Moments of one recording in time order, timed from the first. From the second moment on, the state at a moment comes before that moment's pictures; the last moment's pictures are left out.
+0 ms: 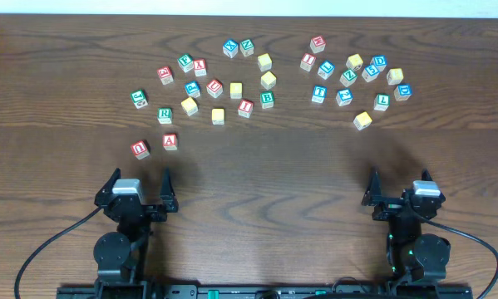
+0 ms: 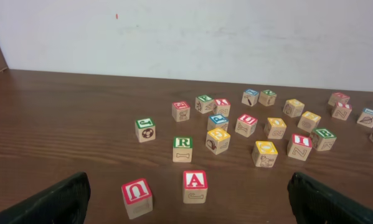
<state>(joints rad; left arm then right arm) -0.01 0.01 0.02 -0.11 0.02 -0.08 0.00 0.01 0.01 -0.07 0.05 0.04</state>
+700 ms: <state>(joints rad) -0.01 0.66 0.66 -0.35 0.06 -0.17 0.00 0.01 0.01 -0.07 0.05 0.04</state>
